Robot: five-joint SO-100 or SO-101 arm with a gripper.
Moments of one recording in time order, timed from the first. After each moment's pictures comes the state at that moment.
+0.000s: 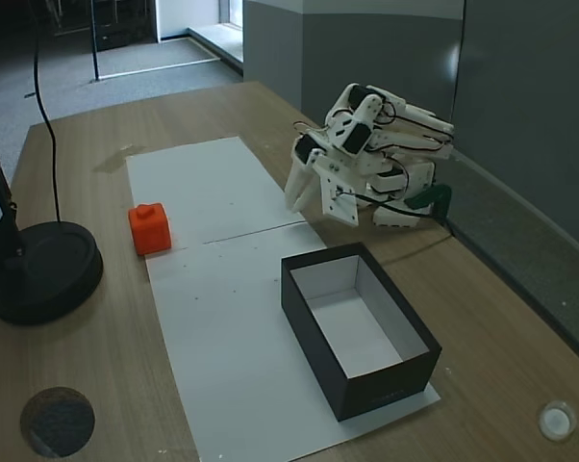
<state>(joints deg) 2.8 197.9 175.2 73.5 0.2</state>
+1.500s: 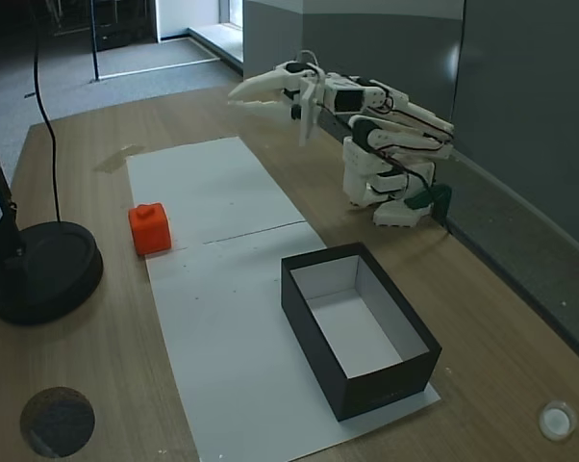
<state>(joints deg) 2.5 197.8 171.1 13.3 0.7</state>
